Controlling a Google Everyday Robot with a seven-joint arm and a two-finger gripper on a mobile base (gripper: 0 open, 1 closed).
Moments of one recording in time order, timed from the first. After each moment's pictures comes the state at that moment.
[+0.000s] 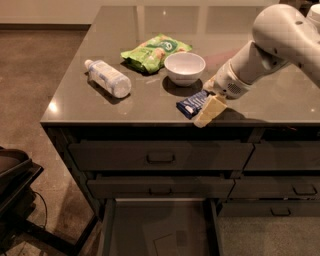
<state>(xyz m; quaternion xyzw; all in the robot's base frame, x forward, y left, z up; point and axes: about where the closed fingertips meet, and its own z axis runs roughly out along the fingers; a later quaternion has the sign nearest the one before) 0.606 -0.142 0.819 -0.57 0.78 0.14 0.23</state>
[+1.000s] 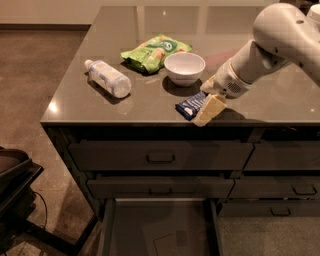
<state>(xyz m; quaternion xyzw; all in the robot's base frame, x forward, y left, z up) 0.606 -0.142 0.818 -0.57 0.78 0.14 0.23</state>
